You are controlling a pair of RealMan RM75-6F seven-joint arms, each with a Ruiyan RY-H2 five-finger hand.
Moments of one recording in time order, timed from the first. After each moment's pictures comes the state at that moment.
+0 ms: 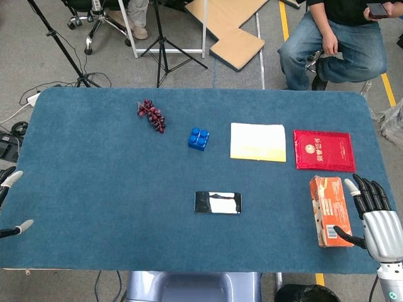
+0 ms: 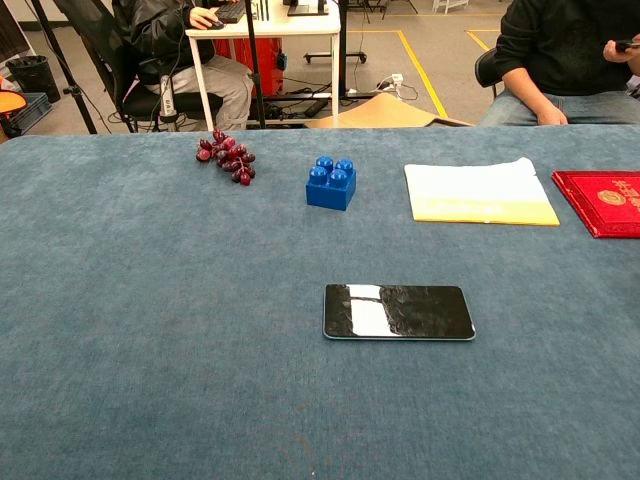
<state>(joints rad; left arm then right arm) -0.08 -0.92 0.00 -1.66 1.59 1.51 -0.26 0.11 -1.07 -0.04 -1.68 -1.60 1.66 0.02</state>
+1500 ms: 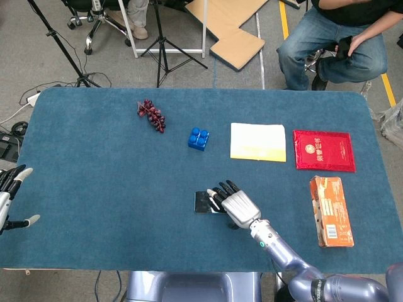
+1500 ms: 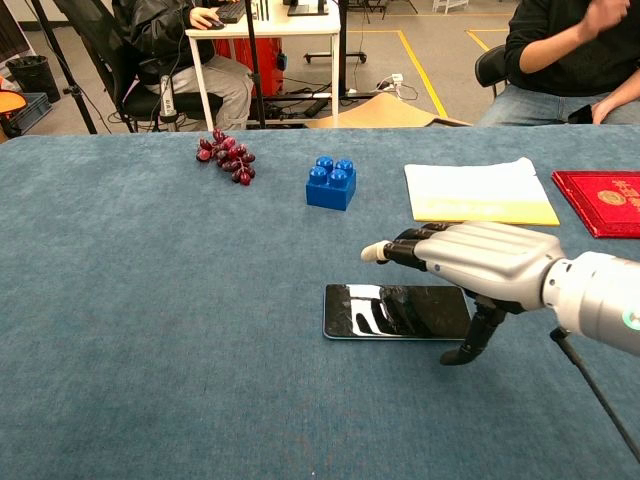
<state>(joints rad) -0.15 -0.97 -0.03 -1.63 1.46 1.34 -0.18 0.61 -1.60 0.13 -1.57 -1.30 0.88 -0.50</state>
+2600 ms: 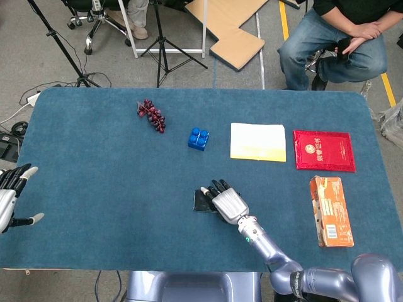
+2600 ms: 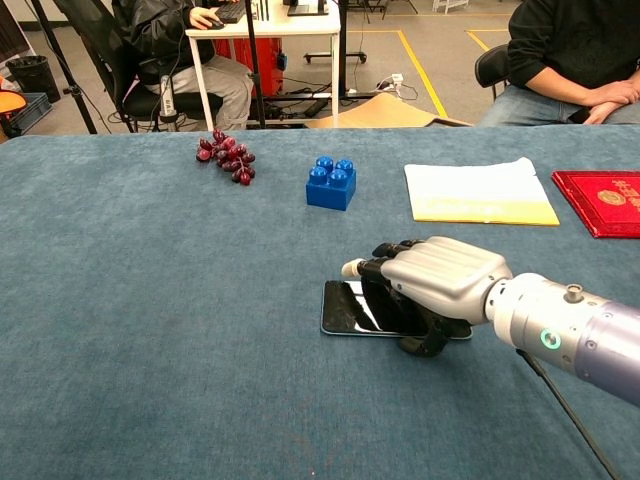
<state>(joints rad) -0.18 -0.99 -0.03 -1.63 1.44 1.30 -0.16 0.70 -1.77 0.10 -1.36 -1.23 0.91 -0.59</state>
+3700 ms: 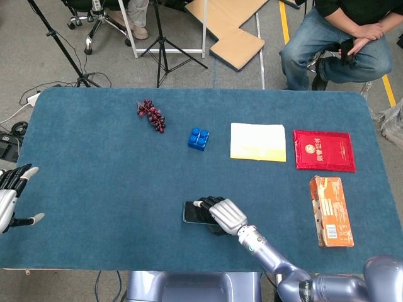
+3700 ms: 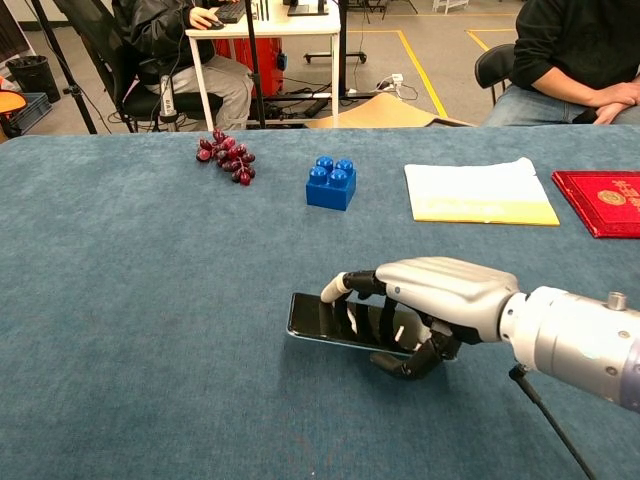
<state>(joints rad) -0.18 -0.99 -0.03 -1.63 1.44 1.30 -0.16 0.67 -1.67 0.07 -1.55 -1.30 0.89 -0.19</state>
